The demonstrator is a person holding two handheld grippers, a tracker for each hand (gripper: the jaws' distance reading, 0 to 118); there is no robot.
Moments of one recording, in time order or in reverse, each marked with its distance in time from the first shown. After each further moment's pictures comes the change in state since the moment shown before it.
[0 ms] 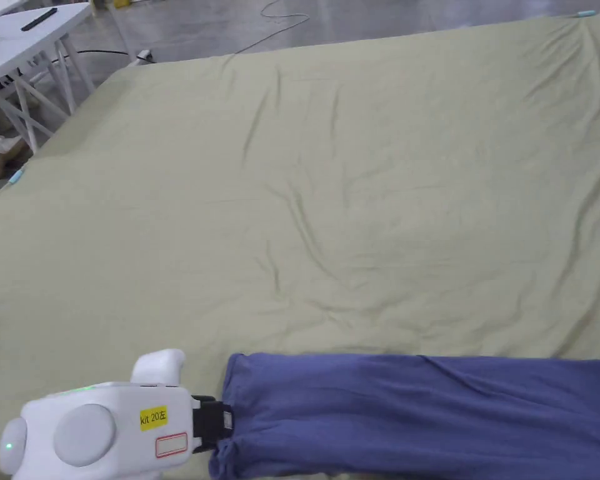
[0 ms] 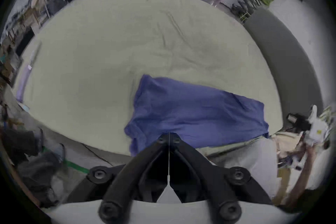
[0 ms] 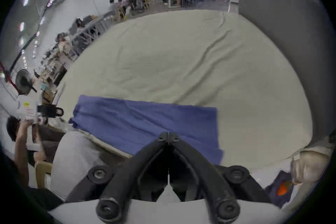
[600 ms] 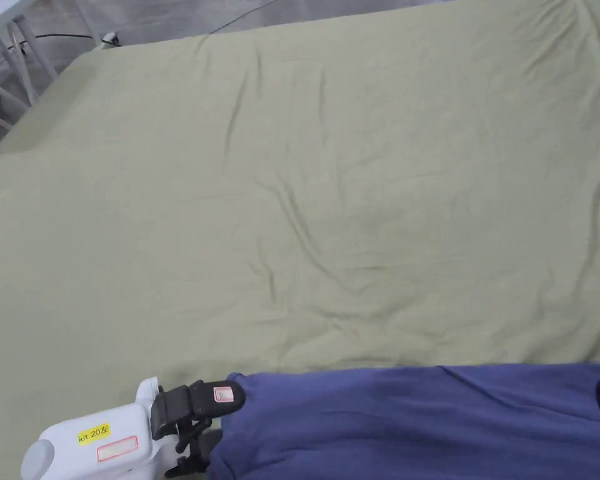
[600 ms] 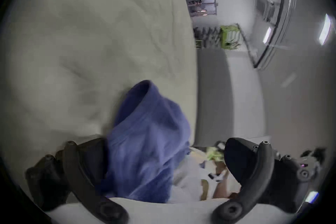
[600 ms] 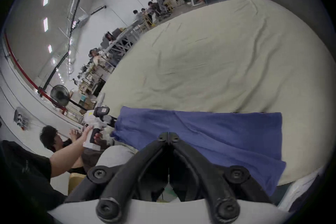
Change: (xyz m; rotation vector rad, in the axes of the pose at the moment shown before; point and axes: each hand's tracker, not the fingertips) left arm -0.139 0.035 -0.133 -0.100 -0.875 0.445; right arm -0.021 0.026 -0.053 0.028 0.365 -0.095
